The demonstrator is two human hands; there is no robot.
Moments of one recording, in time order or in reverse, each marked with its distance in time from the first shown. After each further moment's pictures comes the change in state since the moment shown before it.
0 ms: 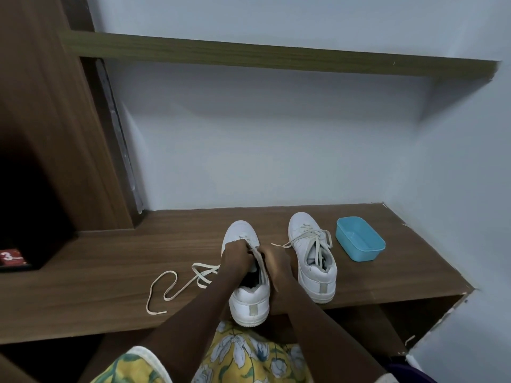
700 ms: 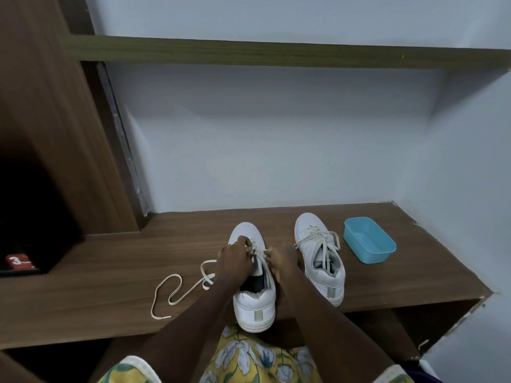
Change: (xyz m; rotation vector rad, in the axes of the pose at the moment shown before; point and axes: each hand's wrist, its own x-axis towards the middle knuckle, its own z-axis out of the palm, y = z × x) left_hand 0.011 -0.027 0.012 0.149 0.209 0.160; right_hand 0.027 0.002 0.007 0.948 -0.054 0.489
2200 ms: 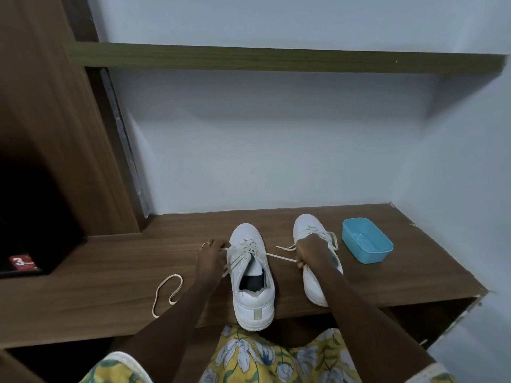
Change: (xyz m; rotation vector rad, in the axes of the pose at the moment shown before) left_hand -0.002 -0.046 -0.012 -0.280 0.106 -0.092; right_hand -0.012 -0.037 -0.065 -0.833 0.228 -0.169
